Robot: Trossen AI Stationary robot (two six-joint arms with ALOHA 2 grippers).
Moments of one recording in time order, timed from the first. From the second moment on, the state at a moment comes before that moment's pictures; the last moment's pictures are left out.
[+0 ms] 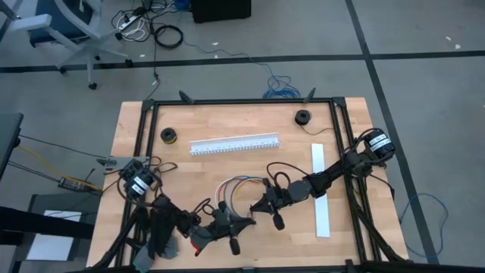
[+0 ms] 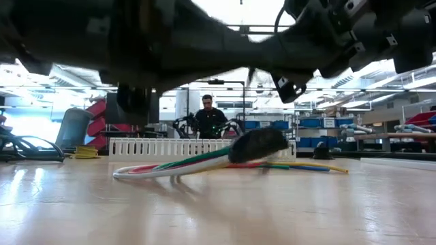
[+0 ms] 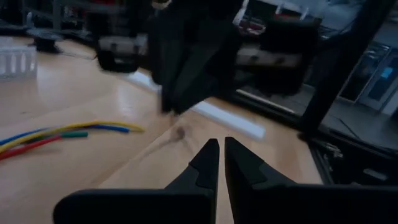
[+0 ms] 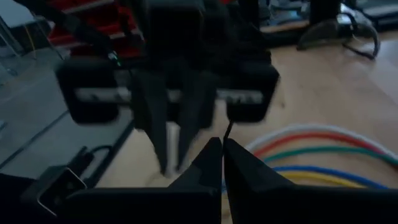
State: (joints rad) left arm -0.69 2.20 1.01 1.17 -1.01 -0.38; right arm 0.42 1.78 0.65 0.96 0.16 0.26
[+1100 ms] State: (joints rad) left arm -0.69 2.20 1.01 1.19 -1.09 -0.34; right arm 0.42 1.78 0.65 0.97 0.13 0.27
